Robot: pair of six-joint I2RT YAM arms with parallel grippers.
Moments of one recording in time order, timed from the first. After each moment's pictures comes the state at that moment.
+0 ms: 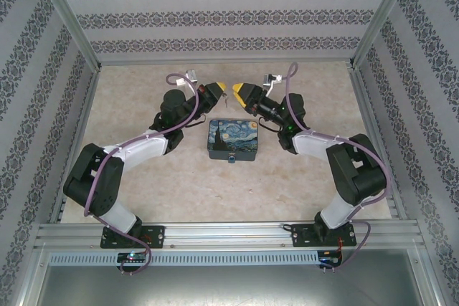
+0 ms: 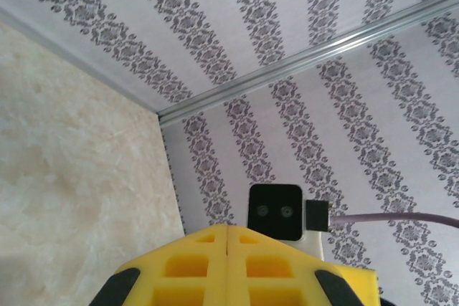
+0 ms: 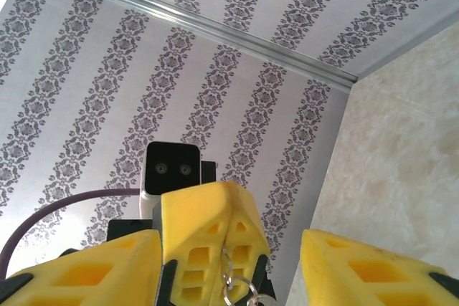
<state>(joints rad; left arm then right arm) -0.47 1.58 0.91 0.72 0.27 -1.16 0.40 1.66 0.81 1.04 -0.59 1.34</state>
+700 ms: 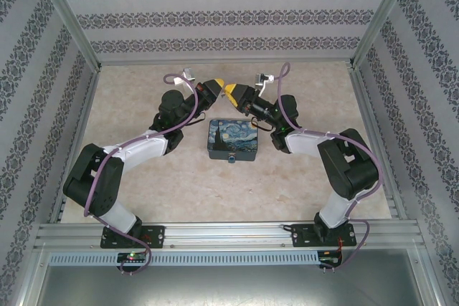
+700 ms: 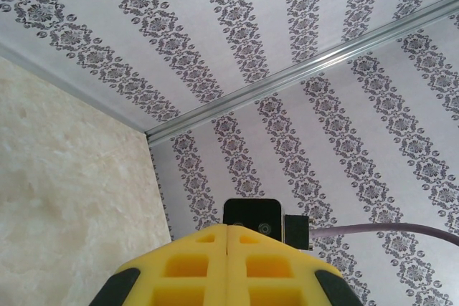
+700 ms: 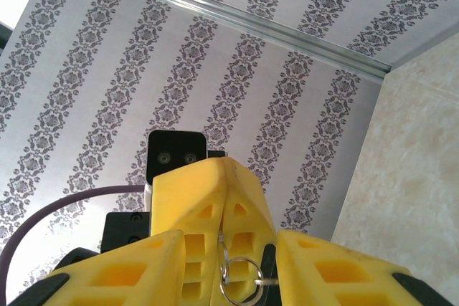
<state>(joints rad) -0.47 1.58 0.91 0.77 0.24 -1.16 0.46 1.73 0.85 1.13 -0.58 1.39</state>
